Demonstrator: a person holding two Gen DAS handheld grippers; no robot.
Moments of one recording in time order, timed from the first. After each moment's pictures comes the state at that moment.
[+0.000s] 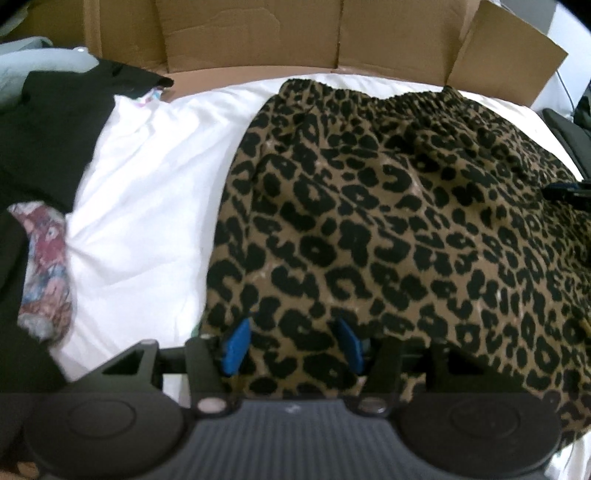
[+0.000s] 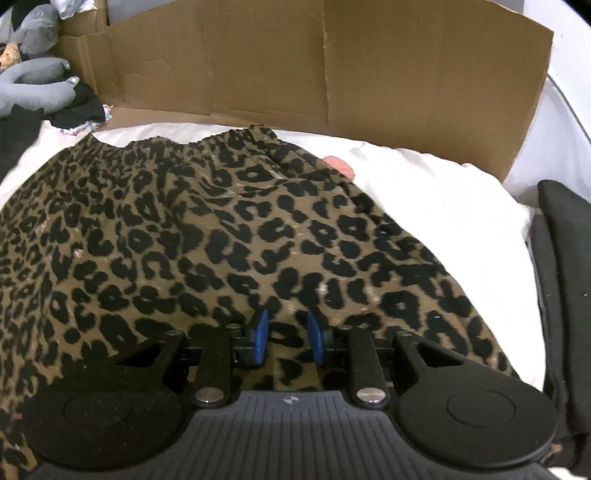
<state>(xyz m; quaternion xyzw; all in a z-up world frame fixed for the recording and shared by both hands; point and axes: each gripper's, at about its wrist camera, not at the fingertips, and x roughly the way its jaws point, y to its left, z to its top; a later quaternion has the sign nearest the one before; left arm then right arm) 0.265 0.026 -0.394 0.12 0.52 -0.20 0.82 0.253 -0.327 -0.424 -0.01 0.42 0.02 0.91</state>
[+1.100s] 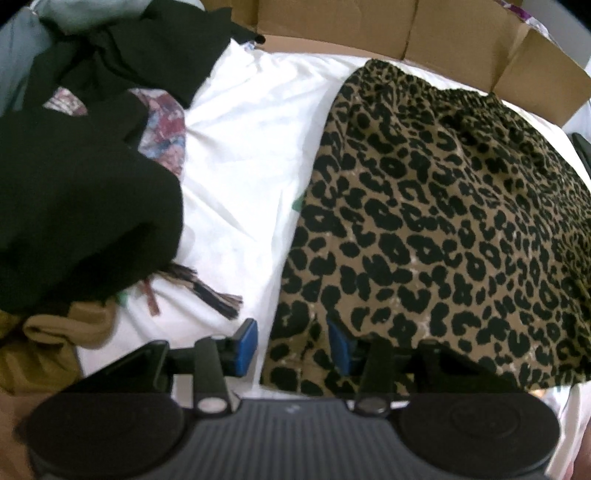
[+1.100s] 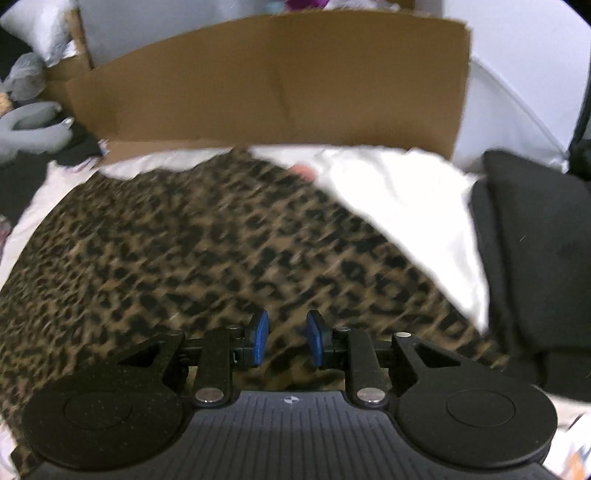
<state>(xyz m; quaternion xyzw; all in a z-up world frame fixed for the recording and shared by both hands) 0.205 0.104 -0.373 0.06 0.56 -0.11 0.82 0.189 -0.341 -0.385 0.06 0.43 0.01 0.90</state>
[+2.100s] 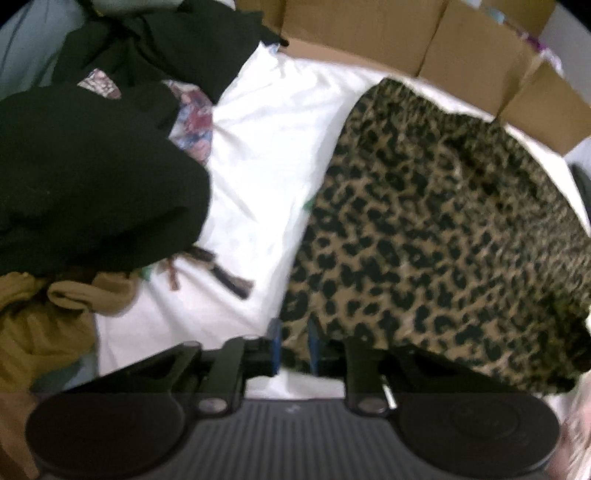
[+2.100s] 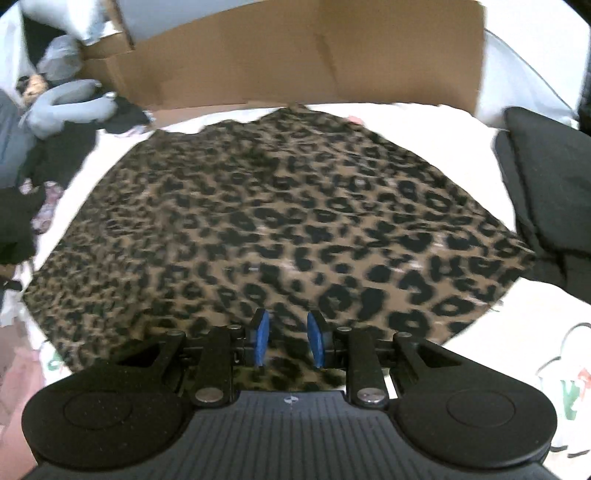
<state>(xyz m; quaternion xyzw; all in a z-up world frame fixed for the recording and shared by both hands) 0.193 0.119 -0.346 0.00 0.56 -0.11 0.82 0.122 -0.296 -0.369 0.08 0.46 0.06 0.88</state>
